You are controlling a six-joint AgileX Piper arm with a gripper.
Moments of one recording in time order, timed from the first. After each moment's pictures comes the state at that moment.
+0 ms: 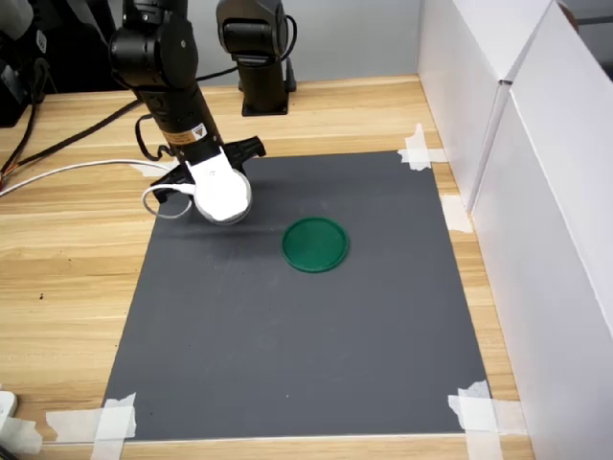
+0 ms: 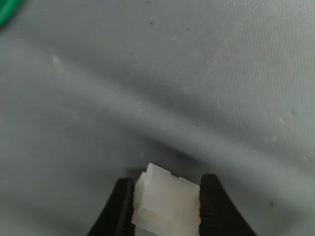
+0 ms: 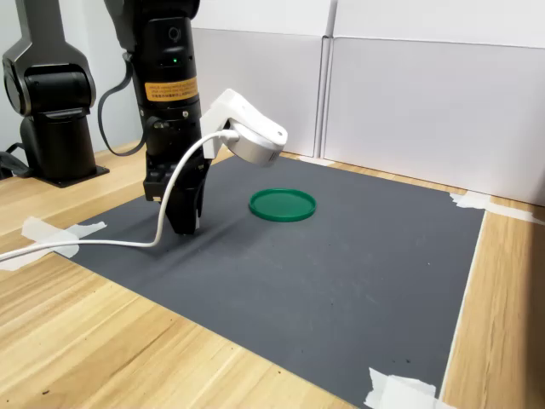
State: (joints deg) arm -9.5 92.7 -52.4 4.8 46.9 -40.4
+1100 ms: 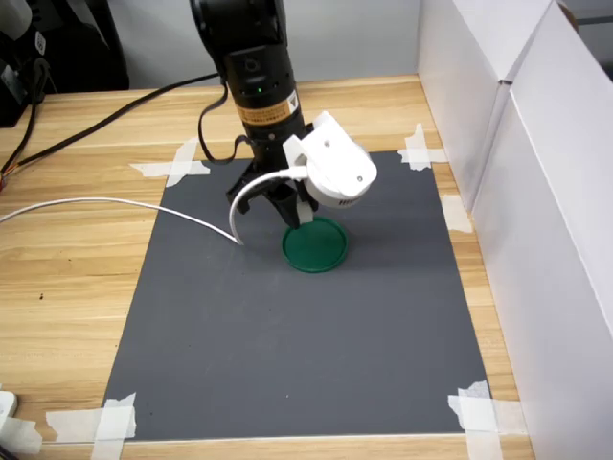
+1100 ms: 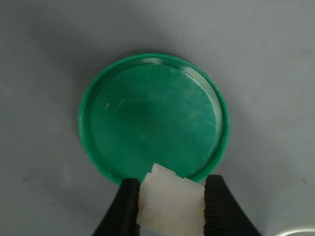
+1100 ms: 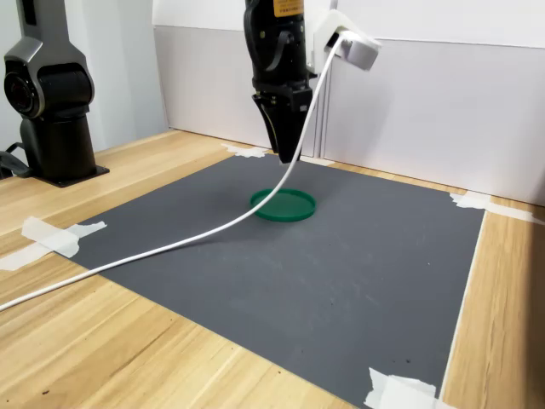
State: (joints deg) arm 10.4 97.8 -69.5 4.5 55.2 -39.1
